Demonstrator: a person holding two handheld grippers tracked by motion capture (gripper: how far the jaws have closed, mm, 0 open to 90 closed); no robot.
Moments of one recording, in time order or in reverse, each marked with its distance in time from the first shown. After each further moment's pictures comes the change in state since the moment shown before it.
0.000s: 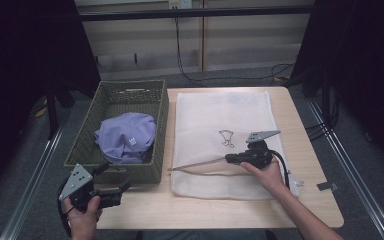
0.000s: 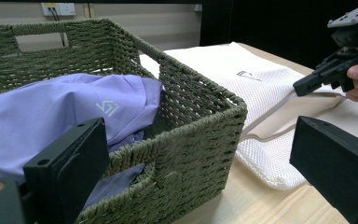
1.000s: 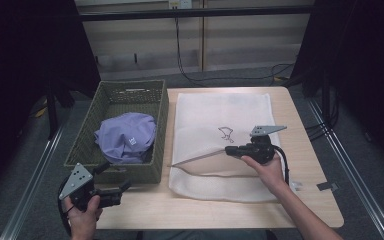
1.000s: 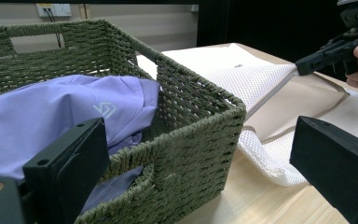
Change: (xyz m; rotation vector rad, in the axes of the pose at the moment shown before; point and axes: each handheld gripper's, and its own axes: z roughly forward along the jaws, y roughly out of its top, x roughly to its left) left arm 0.002 0.000 0.001 -0.004 -0.020 0.004; right arm 0.009 0.020 -0.015 -0.103 -0.008 0.000
